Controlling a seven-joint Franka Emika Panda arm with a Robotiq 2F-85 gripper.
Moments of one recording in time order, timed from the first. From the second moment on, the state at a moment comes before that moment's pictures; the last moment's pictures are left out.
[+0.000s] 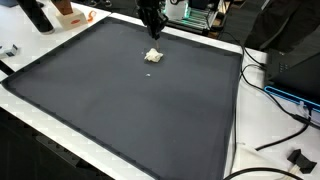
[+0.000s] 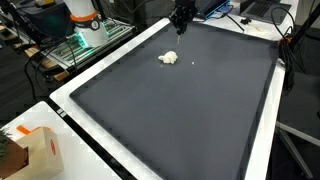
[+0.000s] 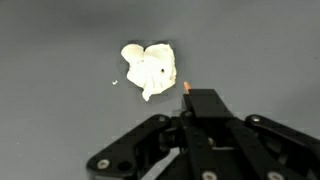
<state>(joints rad) 0.11 0.14 0.05 -2.15 0.11 2.18 0.43</state>
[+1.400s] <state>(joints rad) 0.12 0.17 0.05 -2.16 -0.05 2.16 0.44</state>
